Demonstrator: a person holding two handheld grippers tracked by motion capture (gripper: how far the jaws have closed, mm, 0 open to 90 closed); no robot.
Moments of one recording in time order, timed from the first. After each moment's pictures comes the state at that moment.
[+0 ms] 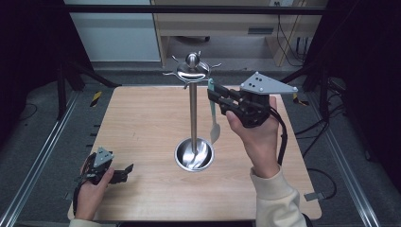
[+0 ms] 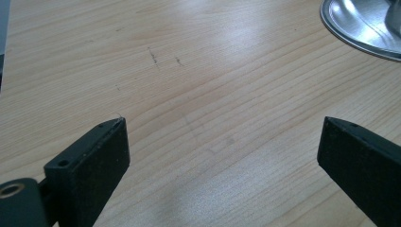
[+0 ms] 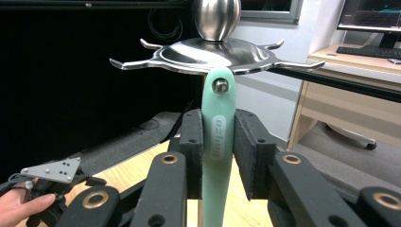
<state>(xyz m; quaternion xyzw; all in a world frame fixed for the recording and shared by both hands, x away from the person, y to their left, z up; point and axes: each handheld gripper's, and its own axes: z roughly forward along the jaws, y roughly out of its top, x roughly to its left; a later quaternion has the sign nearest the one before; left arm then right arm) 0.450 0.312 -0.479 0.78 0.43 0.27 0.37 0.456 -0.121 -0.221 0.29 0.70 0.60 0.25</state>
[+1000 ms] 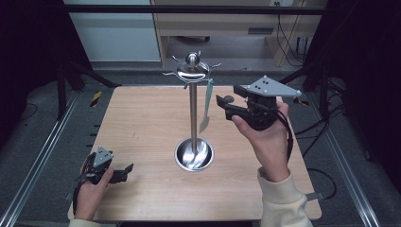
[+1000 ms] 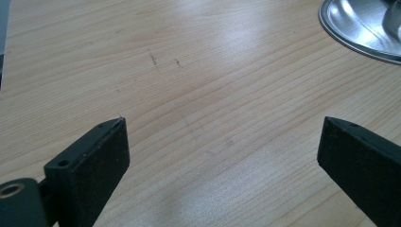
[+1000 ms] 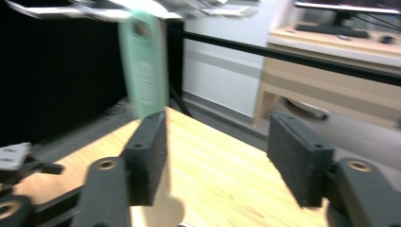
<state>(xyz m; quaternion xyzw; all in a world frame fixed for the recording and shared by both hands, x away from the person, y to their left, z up) 0.450 0.312 -0.478 0.78 0.43 0.27 0.37 0.461 -0.140 -0.234 0.35 0.70 0.54 0.29</state>
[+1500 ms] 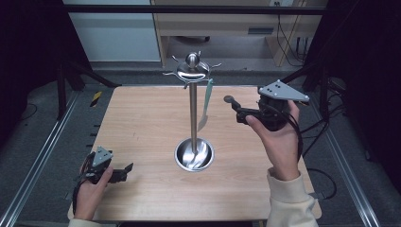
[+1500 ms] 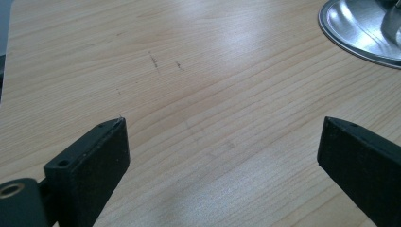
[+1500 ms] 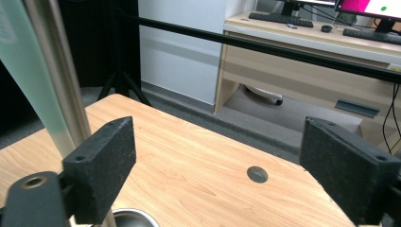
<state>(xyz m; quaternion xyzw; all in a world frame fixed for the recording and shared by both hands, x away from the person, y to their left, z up) 0.451 0.313 -0.477 0.78 0.43 0.27 0.38 0.474 -0.170 -0.257 0.39 0.69 0.50 0.34</state>
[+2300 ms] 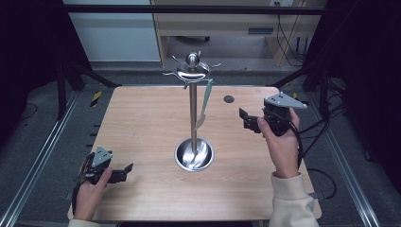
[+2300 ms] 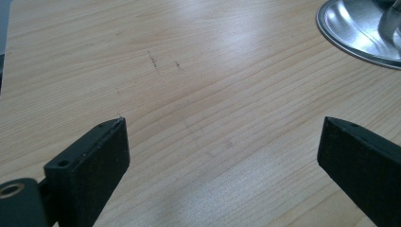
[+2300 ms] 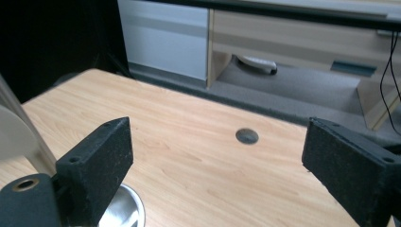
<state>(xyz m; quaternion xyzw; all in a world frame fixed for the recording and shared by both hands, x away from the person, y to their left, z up) 0.449 0.314 -0.476 0.78 0.43 0.26 0.38 0.499 -0.198 -0.314 0.45 0.69 0.47 0.32</state>
